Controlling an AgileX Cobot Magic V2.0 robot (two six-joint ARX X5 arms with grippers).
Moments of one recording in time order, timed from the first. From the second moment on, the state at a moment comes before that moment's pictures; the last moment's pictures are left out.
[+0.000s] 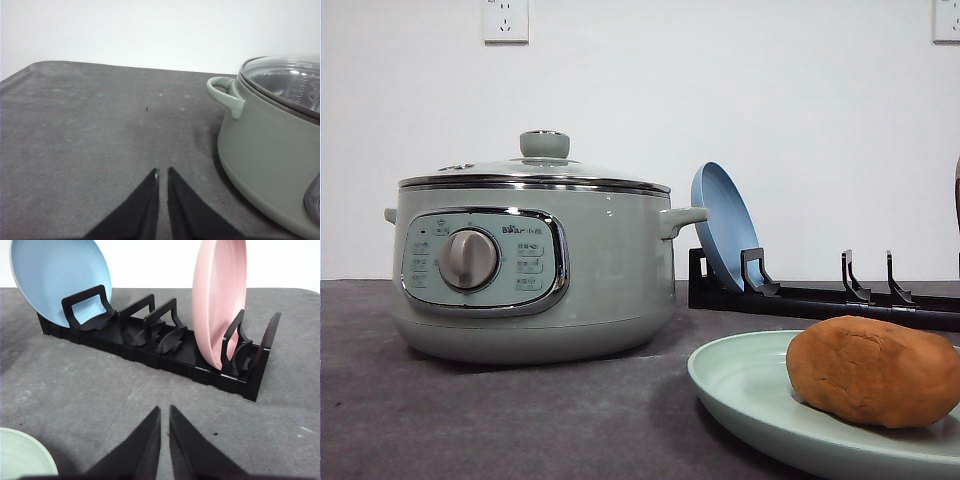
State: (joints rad) left_arx 0.02 0.00 0.03 -0.12 0.02 -0.07; right_arx 0.00 0.01 0.02 -0.17 -0.03 0.05
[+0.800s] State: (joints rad) left_arx 0.02 0.00 0.03 -0.12 0.02 -0.07; right_arx 0.00 0.01 0.02 -0.17 -0.03 0.05
